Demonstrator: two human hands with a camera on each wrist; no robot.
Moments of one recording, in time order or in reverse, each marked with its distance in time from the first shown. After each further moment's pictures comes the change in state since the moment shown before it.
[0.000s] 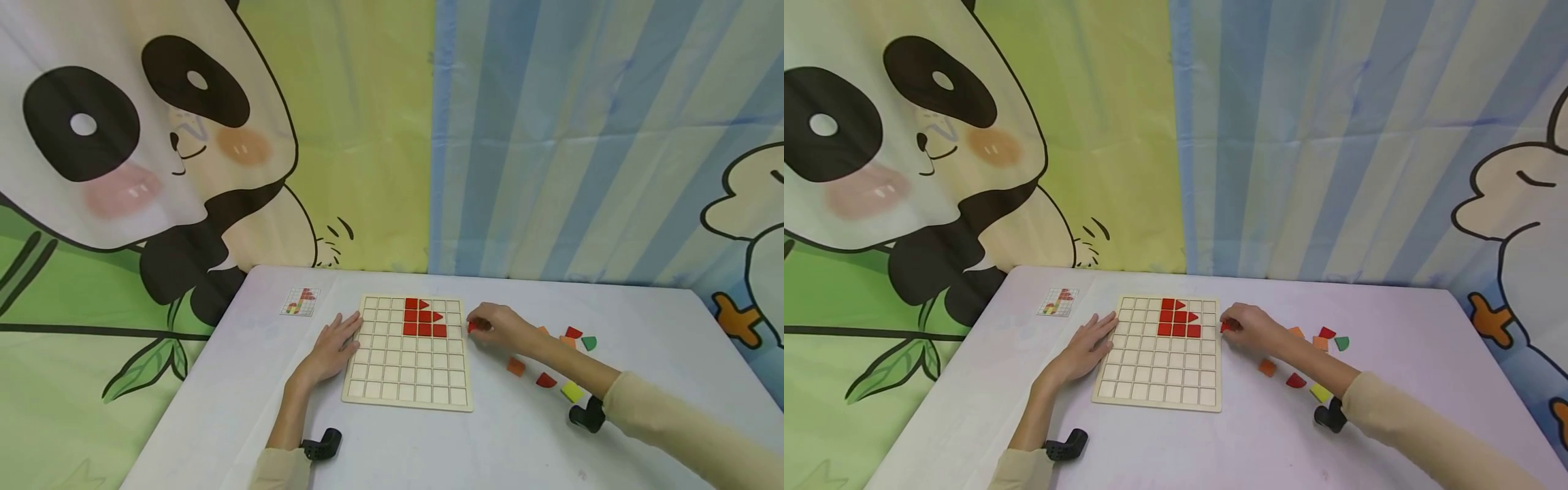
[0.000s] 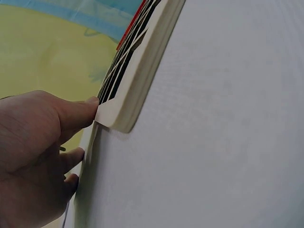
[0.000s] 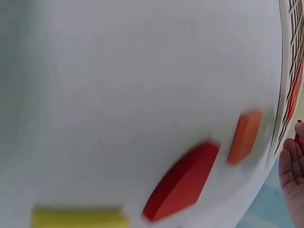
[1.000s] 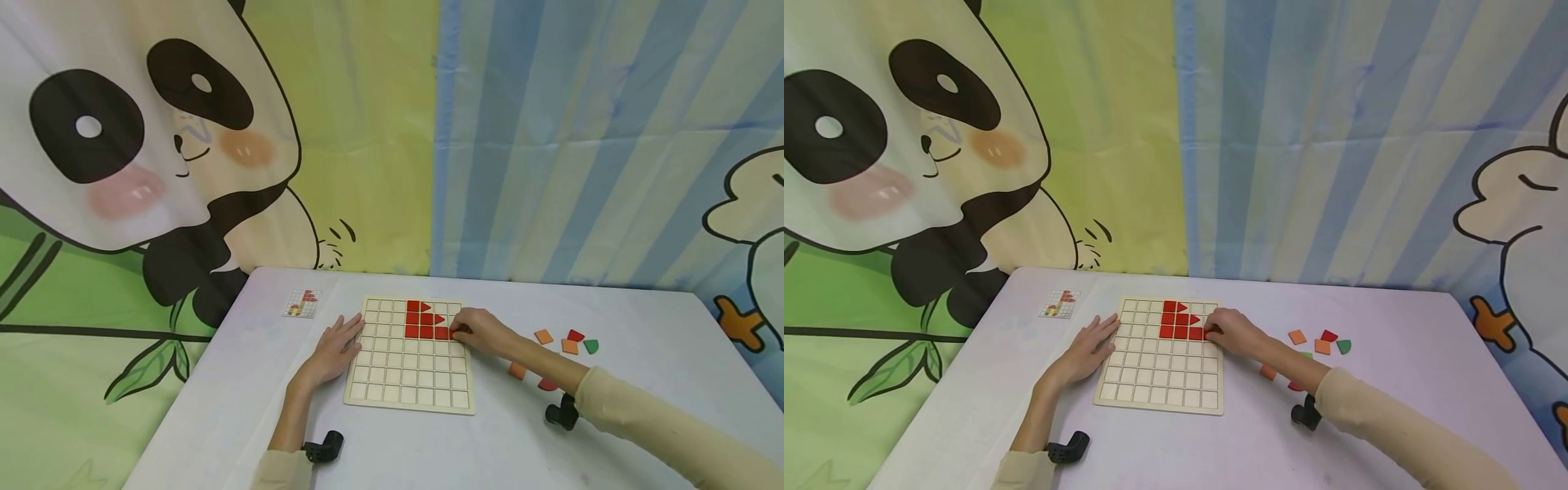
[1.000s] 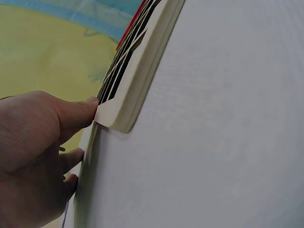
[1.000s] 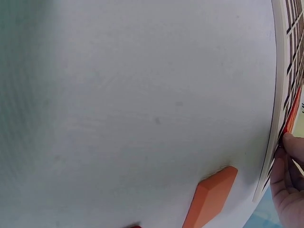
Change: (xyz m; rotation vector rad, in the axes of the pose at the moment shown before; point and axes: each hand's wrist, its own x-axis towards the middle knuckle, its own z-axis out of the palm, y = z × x) left_hand -0.002 0.001 -0.001 -0.012 0.010 0.000; right_hand 0.027 -0.019 0.022 0.015 -0.052 0.050
